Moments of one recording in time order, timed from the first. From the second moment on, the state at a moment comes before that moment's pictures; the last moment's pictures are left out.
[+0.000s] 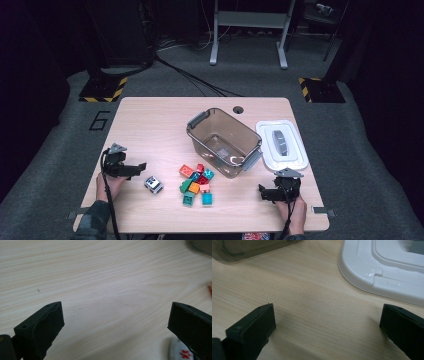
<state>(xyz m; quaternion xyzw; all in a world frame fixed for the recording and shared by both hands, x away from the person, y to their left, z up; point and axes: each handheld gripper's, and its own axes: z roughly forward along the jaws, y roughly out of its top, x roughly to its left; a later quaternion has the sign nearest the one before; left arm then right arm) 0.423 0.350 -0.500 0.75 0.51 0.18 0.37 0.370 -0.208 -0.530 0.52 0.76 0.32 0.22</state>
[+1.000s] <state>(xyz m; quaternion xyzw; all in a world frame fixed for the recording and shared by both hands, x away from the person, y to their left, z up) 0.363 0.292 -0.500 0.79 0.47 0.16 0.35 0.369 -0.208 -0.530 0.52 0.76 0.32 0.22</state>
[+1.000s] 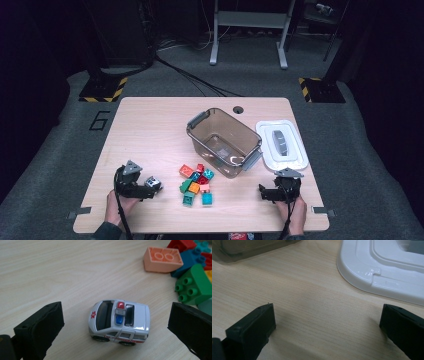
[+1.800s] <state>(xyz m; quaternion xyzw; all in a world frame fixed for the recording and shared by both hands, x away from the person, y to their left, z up) 0.364 0.280 -0.520 0.81 0.45 0.18 0.32 0.370 -0.208 -0.530 0.52 0.76 0.32 0.22</state>
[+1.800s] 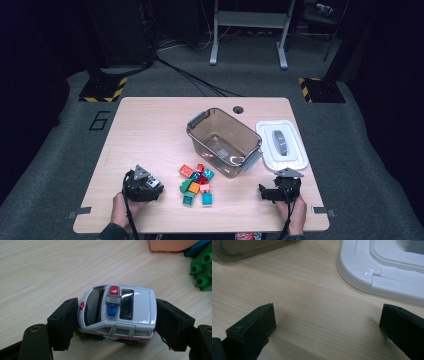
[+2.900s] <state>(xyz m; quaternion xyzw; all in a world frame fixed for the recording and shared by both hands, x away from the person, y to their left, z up) 0.381 0.275 -0.491 0.80 0.45 0.20 0.34 0.370 -0.208 -0.530 0.52 0.76 0.32 0.22</state>
